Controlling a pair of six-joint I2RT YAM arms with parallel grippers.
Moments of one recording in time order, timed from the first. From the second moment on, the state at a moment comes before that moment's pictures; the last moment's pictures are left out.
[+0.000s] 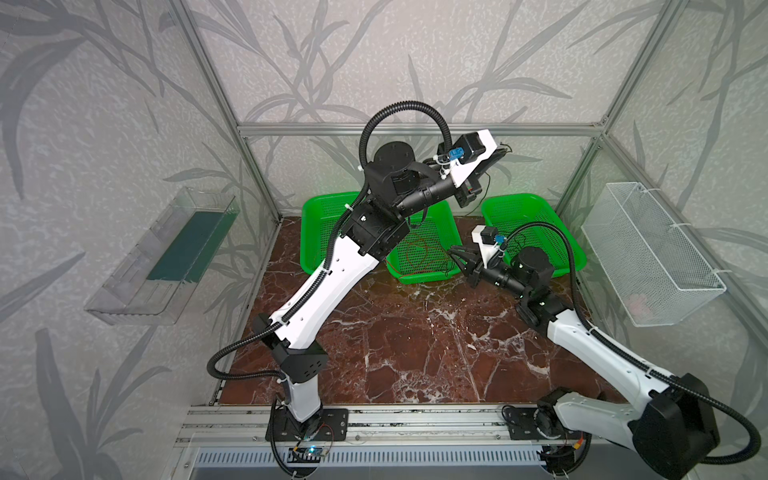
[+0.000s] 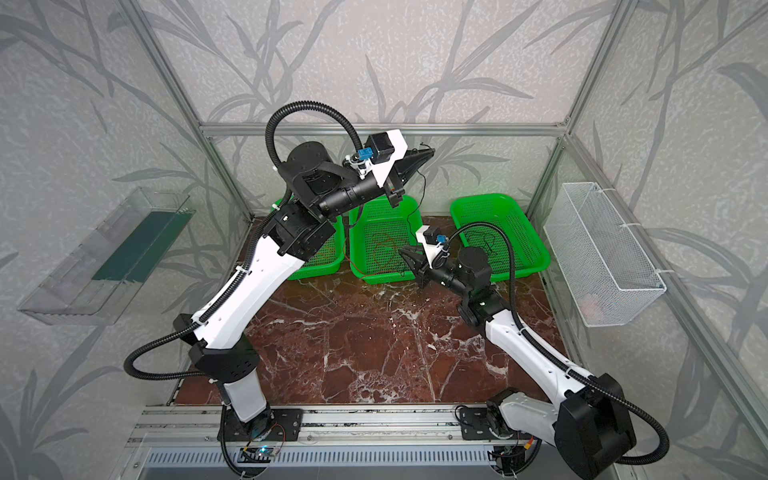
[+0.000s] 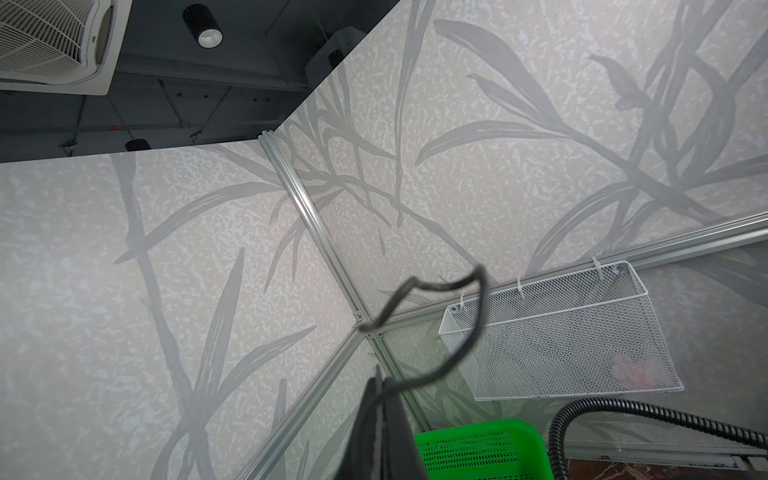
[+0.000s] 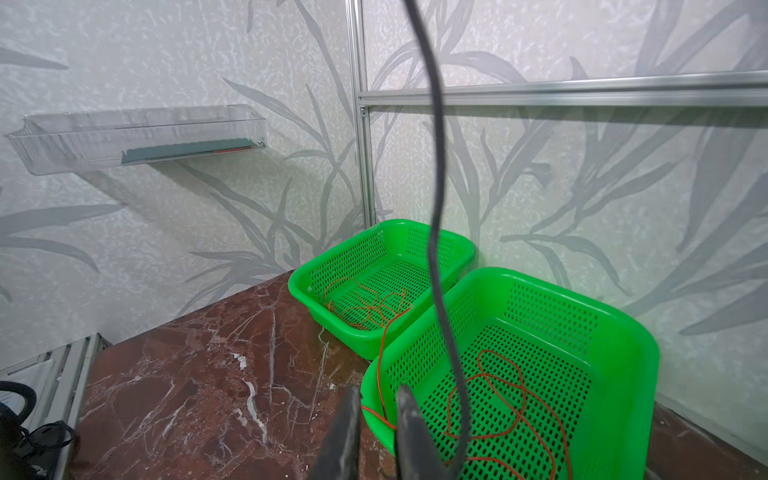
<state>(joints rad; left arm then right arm) -0.78 1.81 2.31 -0.17 0.40 0.40 0.45 1.17 0.81 0.35 -0.48 0.05</state>
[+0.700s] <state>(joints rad) -0.74 1.84 2.55 -0.17 0.34 0.47 0.45 1.29 0.48 0.36 -0.41 0.12</state>
